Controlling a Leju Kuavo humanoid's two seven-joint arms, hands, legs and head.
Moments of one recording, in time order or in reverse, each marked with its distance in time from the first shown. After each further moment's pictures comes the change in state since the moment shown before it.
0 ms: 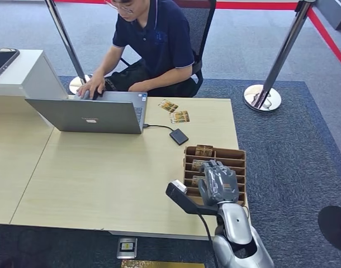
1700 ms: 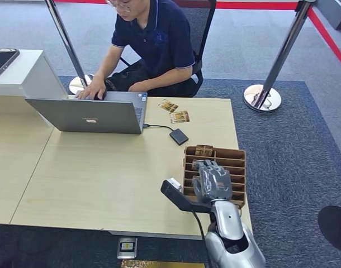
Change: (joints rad) left arm 0.000 0.000 0.000 0.000 0.003 0.002 0.000; right arm -0.002 -0.008 0.000 -0.031 -0.001 0.000 -0.014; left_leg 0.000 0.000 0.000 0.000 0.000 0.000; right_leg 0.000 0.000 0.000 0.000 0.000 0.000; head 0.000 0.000
